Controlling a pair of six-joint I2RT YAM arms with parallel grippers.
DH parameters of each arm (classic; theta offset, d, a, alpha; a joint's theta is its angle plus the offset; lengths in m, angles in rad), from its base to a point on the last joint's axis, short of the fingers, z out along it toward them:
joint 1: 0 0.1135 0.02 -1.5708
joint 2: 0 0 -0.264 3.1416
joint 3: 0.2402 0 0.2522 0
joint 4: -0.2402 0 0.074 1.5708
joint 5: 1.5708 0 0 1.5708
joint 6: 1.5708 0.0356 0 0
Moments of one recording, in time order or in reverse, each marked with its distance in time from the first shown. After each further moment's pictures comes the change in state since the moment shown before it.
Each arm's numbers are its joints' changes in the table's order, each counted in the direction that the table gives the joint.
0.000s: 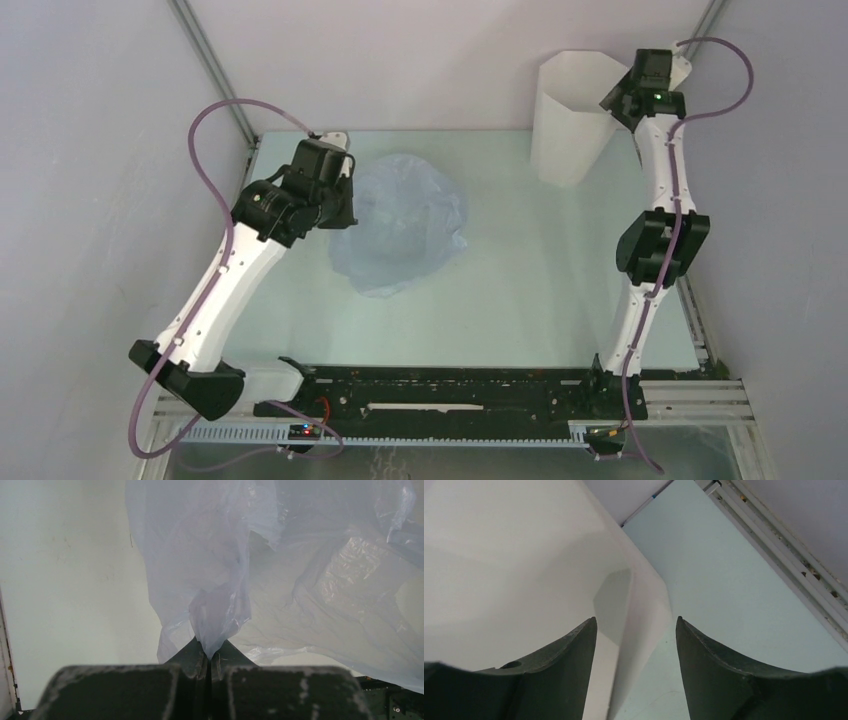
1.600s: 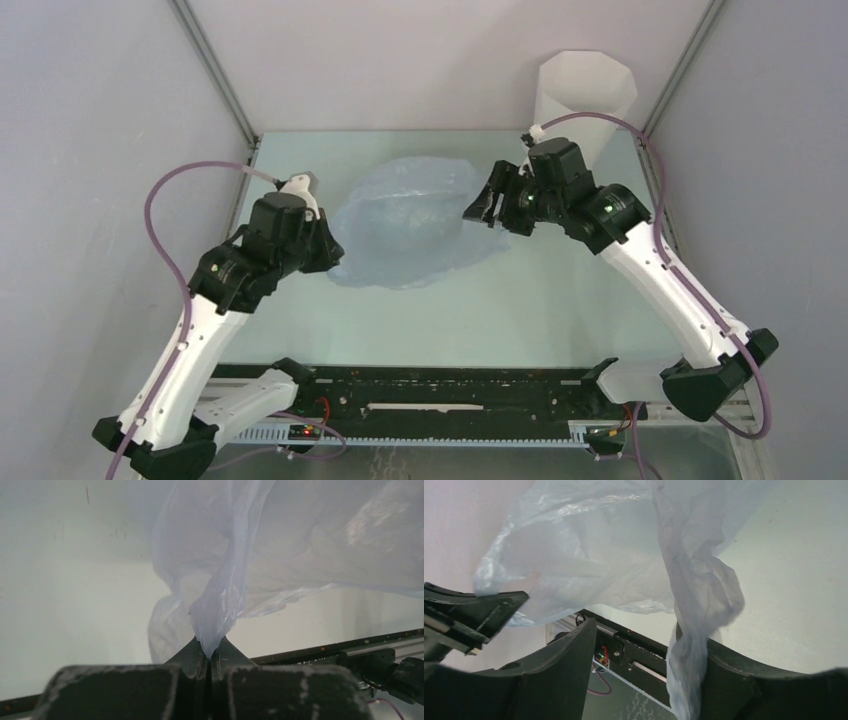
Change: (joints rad) left arm 0.043 -0.354 -0.340 0.064 0.164 -0.153; right arm 0.752 -0.812 -0.805 -0.043 -0.365 0.229
